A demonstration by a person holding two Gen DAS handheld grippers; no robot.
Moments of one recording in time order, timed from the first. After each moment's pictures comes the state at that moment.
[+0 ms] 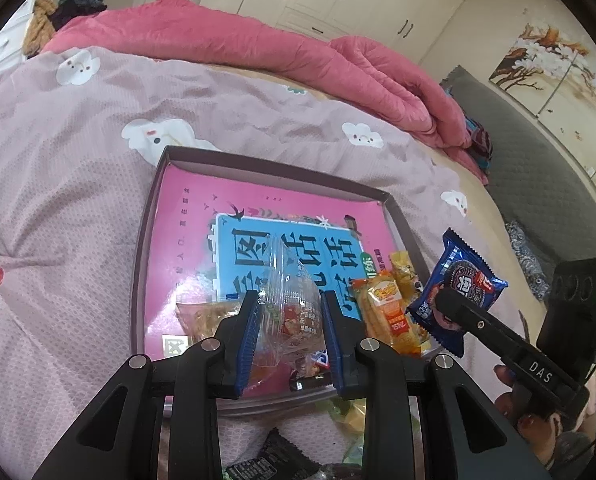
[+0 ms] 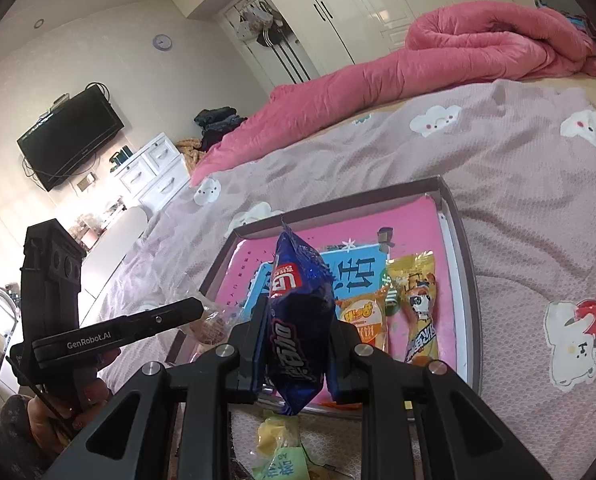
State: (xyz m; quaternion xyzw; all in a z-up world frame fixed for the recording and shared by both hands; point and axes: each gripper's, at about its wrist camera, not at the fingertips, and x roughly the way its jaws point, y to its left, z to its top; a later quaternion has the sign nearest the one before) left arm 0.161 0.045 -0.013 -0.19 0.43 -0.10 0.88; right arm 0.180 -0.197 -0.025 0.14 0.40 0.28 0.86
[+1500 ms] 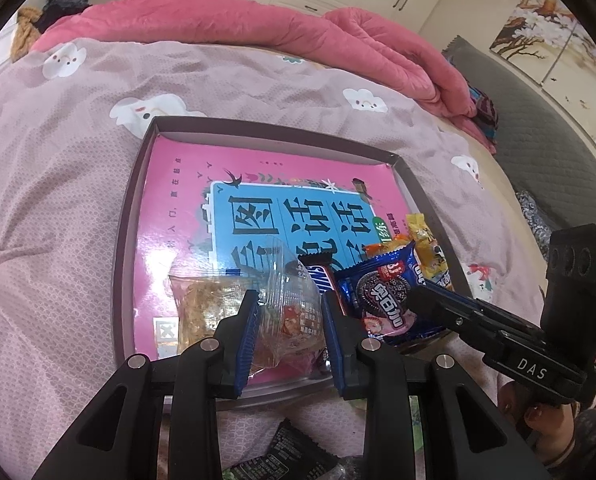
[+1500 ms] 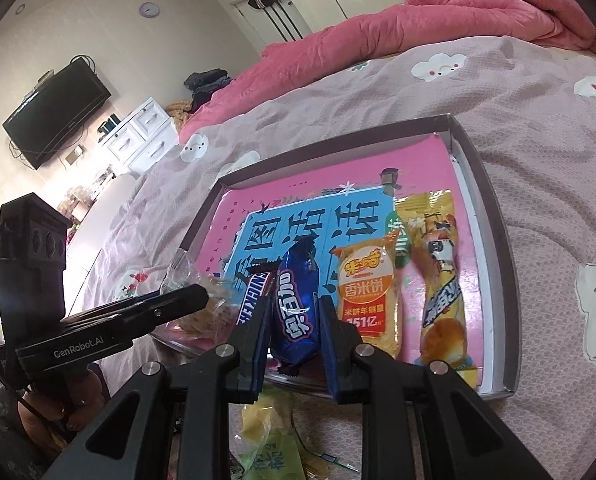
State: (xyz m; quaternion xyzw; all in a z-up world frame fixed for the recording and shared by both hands) left arm 0.163 0.030 -0.035 -0.15 0.46 -0.10 0.87; right arm 0.187 -0.181 -0.060 0.13 0.46 0.27 0.83
